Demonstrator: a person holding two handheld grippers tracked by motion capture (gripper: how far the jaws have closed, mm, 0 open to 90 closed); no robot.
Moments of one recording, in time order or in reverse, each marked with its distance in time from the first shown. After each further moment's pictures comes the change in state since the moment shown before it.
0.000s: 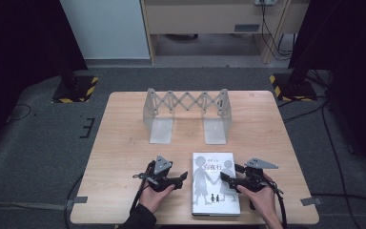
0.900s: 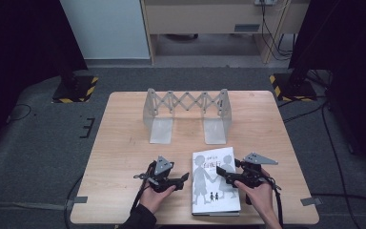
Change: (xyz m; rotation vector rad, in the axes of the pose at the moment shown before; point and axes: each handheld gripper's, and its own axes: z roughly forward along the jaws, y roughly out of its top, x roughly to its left) left arm -0.003 0.000 0.001 -0.005 -0.024 0.006; right arm 0.017 0.024 -0.003 -0.077 0.057 -0.012
